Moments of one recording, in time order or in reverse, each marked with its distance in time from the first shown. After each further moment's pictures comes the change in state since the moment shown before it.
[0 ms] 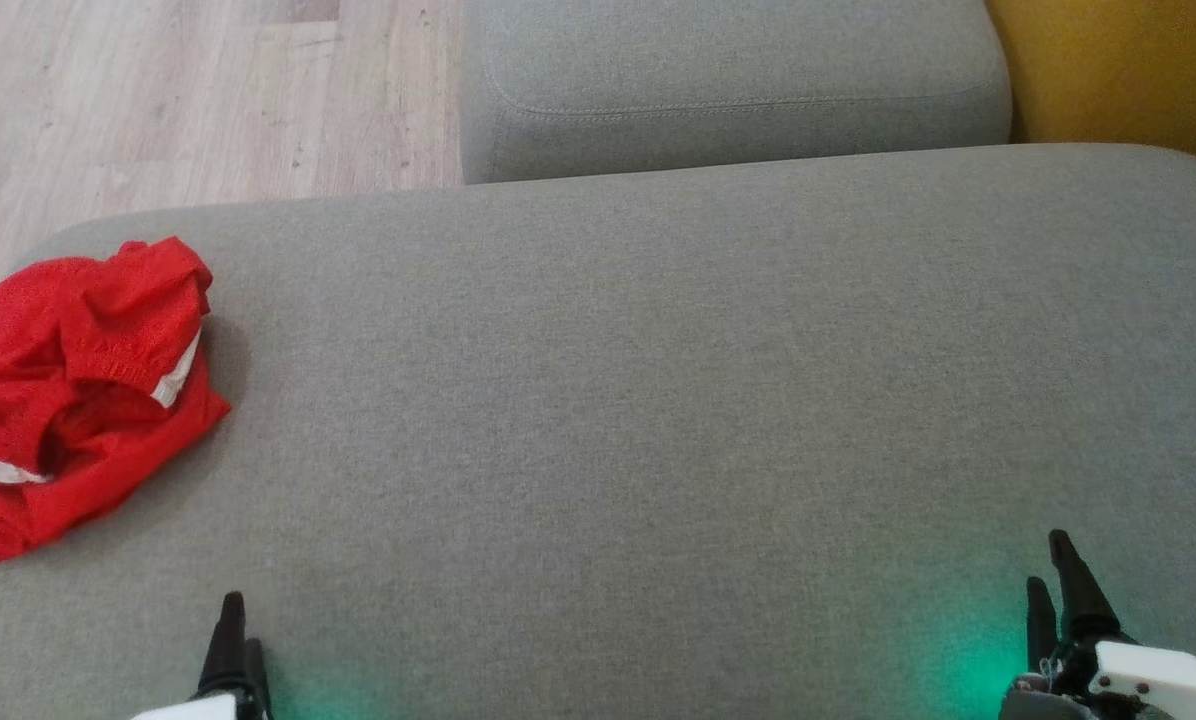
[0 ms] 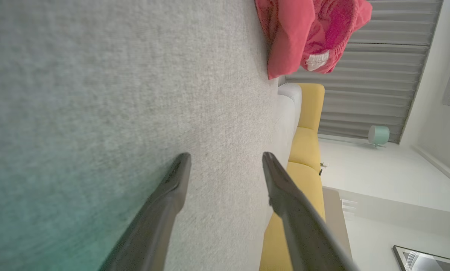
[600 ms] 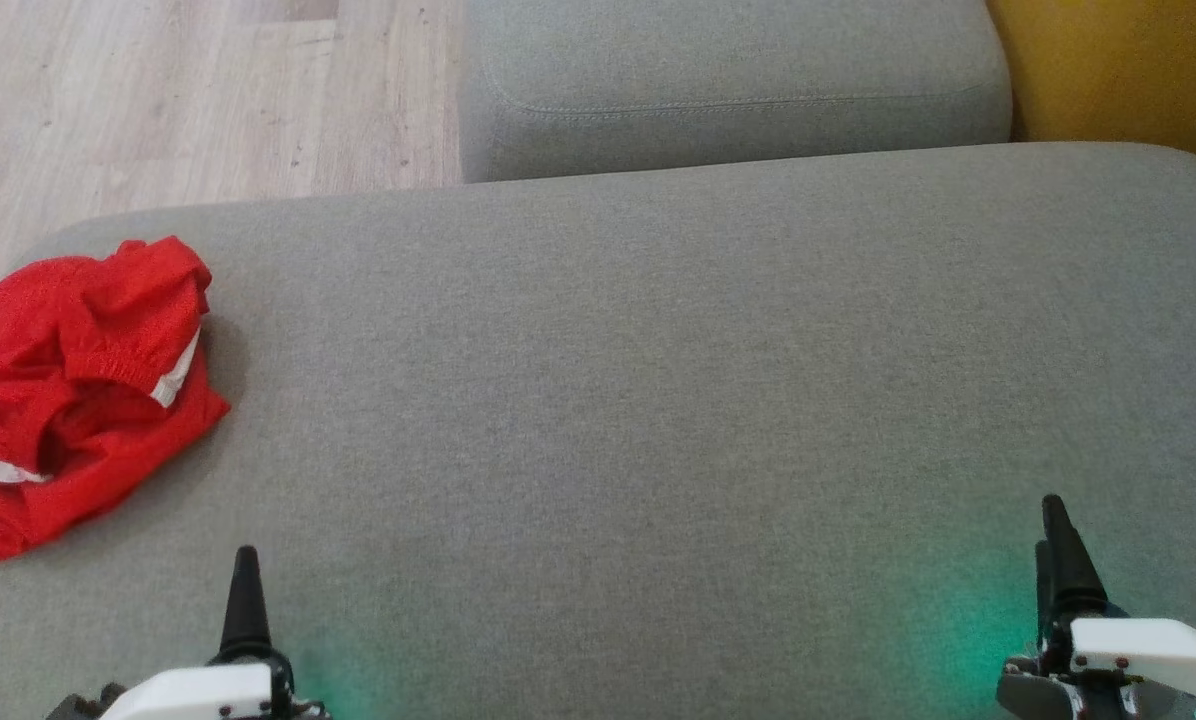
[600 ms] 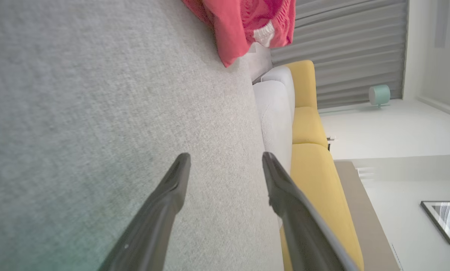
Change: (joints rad) left arm -0.003 0.000 -0.037 -0.086 0.229 0.014 -0.050; right arm -0.004 0.000 0.021 -0.064 -0.216 0.000 -0.048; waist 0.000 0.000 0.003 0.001
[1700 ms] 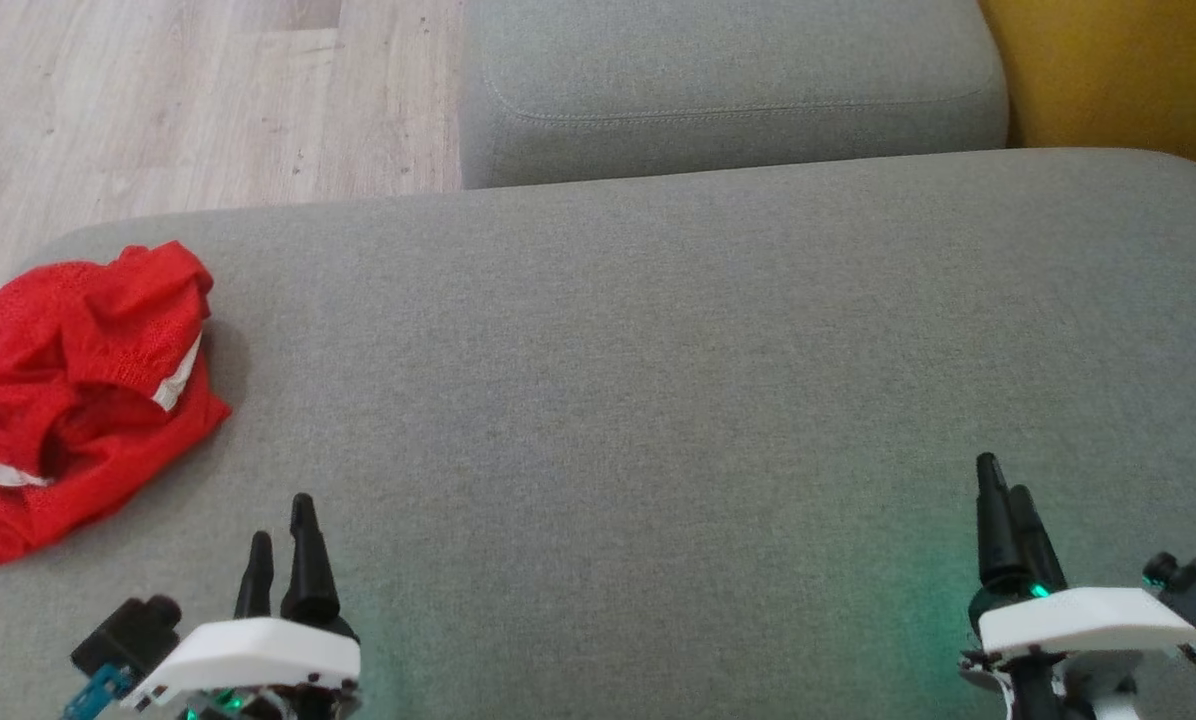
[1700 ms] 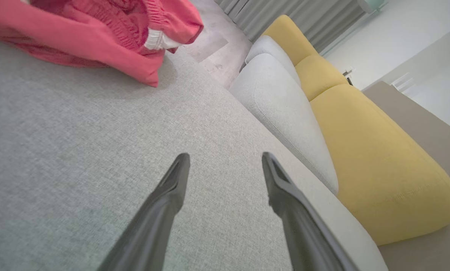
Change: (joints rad) left arm -0.016 0.058 -0.160 -0.114 0.461 0.154 -0.084; right arm 0.000 -0.001 0.093 -0.096 -0.499 0.000 -0.086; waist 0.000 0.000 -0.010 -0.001
